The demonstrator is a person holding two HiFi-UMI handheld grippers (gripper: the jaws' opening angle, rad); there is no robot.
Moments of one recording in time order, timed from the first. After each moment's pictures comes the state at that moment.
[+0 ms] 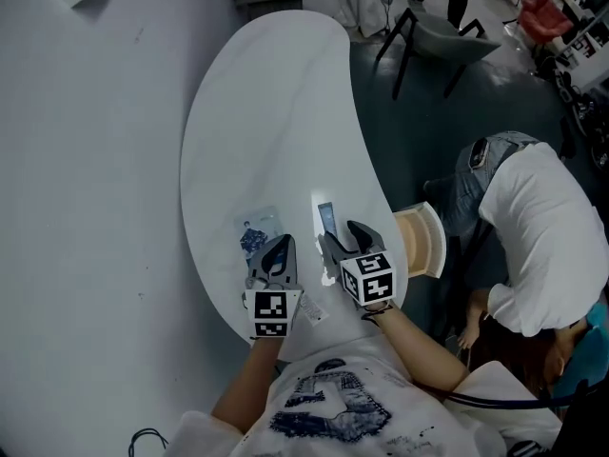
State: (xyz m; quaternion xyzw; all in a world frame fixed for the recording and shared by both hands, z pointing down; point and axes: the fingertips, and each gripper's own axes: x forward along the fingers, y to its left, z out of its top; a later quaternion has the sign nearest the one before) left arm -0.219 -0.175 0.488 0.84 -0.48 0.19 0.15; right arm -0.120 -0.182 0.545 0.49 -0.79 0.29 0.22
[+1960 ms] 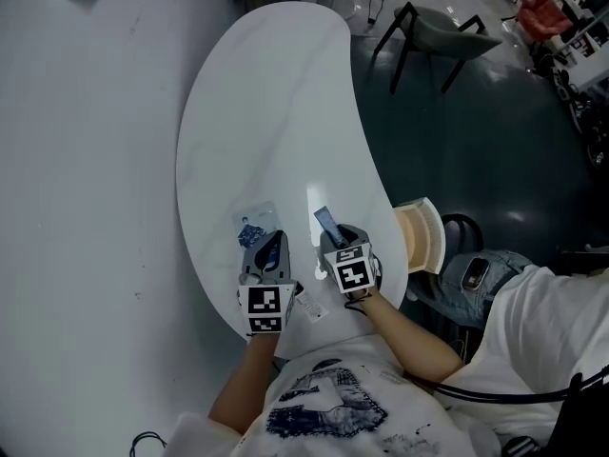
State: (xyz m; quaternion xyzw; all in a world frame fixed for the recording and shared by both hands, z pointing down) left arm -0.238 -0.178 0.507 0.83 -0.50 0.19 0.18; right arm -0.128 -0.172 0.623 0.48 -0.75 0.29 0.35
